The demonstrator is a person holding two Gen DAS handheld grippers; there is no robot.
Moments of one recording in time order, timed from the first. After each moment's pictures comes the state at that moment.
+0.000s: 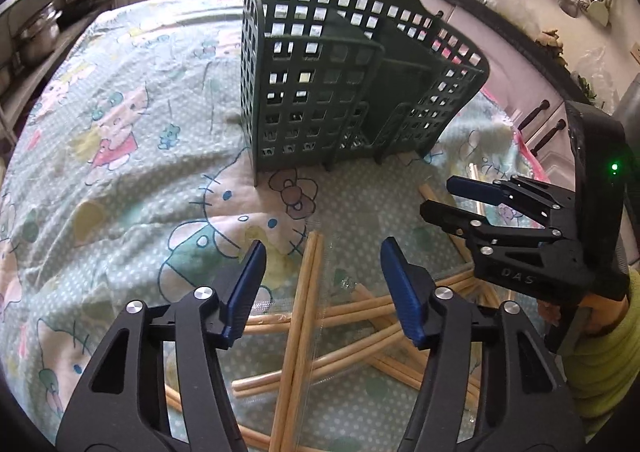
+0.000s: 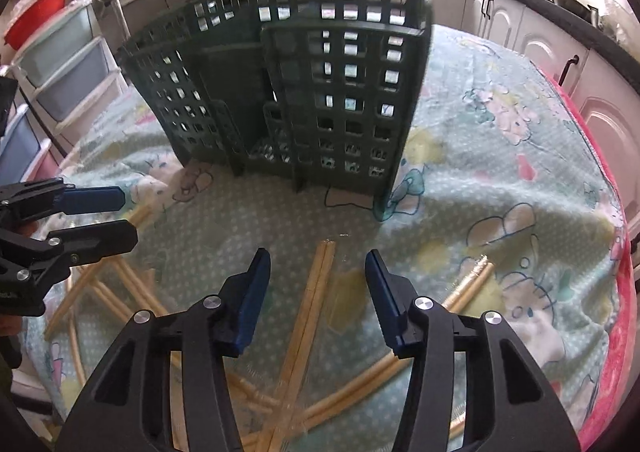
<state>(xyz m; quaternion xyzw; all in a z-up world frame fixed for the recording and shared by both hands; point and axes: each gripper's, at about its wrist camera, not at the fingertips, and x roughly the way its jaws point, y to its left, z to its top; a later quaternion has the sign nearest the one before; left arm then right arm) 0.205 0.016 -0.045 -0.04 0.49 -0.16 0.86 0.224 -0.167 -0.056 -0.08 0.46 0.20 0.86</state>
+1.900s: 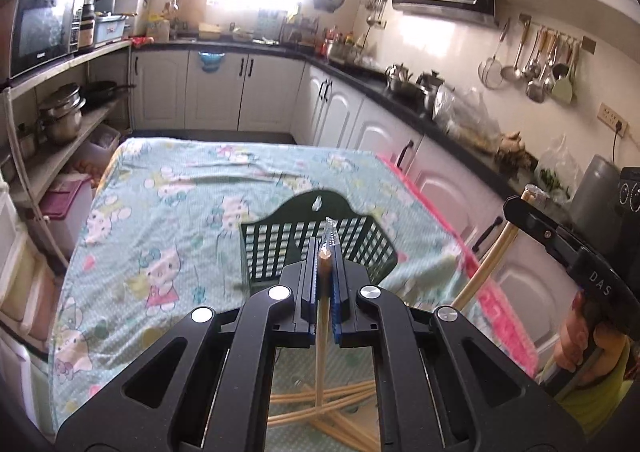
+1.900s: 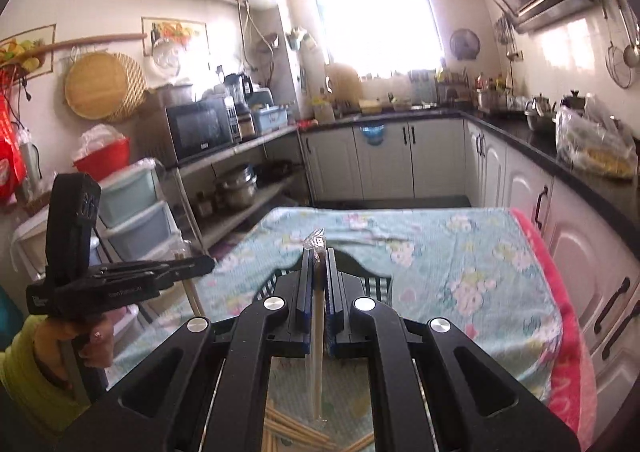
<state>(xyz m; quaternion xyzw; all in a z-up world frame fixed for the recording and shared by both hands) 0.176 0.019 0.124 -0.08 0.30 -0.15 0.94 0.156 -0.219 0.149 0.05 0.19 0.26 0.95</state>
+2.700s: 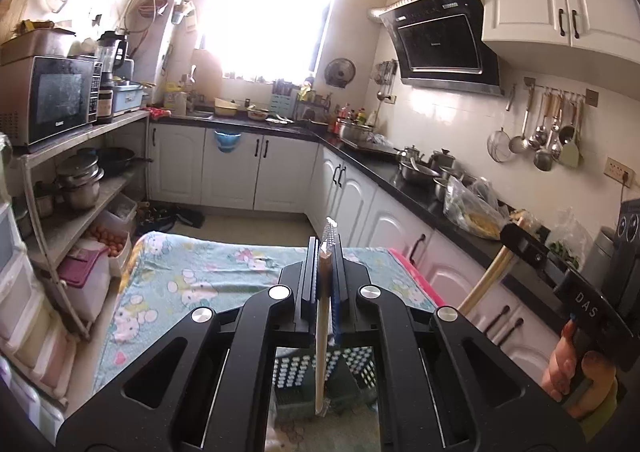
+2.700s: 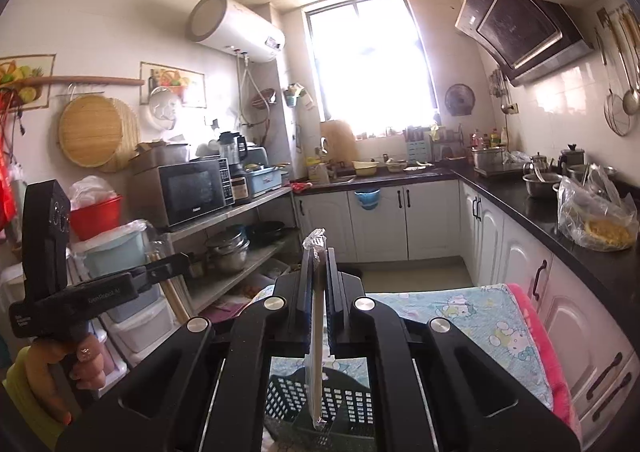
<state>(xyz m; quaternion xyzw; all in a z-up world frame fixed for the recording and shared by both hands) 0.207 0.037 0.217 -0.08 0.17 -0.11 0.97 0.206 -0.212 0.223 0.06 0.09 0.24 0.96</state>
